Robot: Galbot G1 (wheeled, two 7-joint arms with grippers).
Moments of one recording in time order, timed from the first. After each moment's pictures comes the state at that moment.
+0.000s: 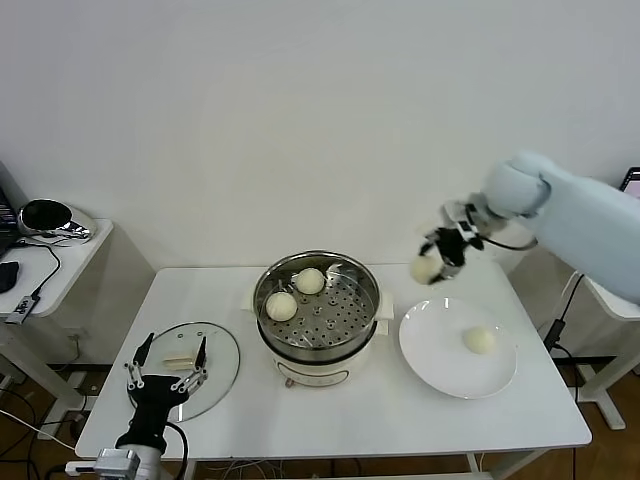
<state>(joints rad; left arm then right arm) 1.70 -1.26 -0.62 -2.20 -0.13 -0.04 -0.12 0.55 0.83 -1.06 1.38 0.18 -0.15 -1.19</state>
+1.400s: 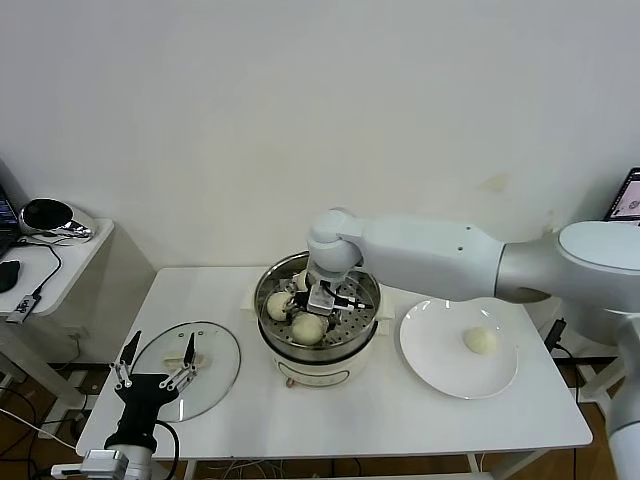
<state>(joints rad) 1.70 -1.28 -0.65 -2.21 -0.15 -0.05 -0.13 0.51 1.26 -1.29 1.33 -0.13 0.39 -1.05</state>
